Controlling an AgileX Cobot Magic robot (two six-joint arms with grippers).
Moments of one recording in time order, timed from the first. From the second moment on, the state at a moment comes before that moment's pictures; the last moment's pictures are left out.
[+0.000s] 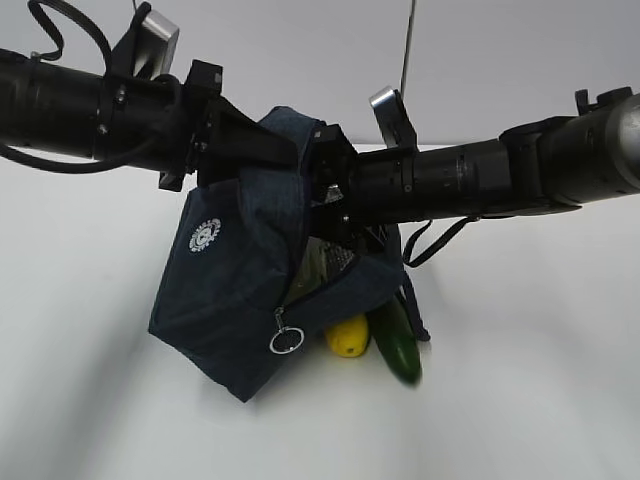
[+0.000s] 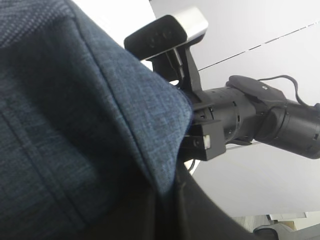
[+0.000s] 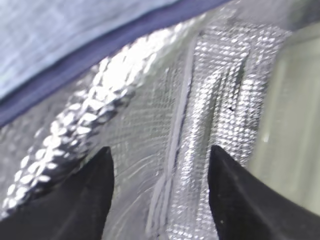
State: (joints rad) left arm -0.27 1.77 -1.12 -1.54 0.96 0.94; right arm 0.31 2.02 -1.20 1.79 0.90 -0.96
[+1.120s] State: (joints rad) left arm -0.20 1.77 -1.12 -1.51 1.00 0.94; right arm 0.24 2.02 -1.20 1.75 1.07 -1.01
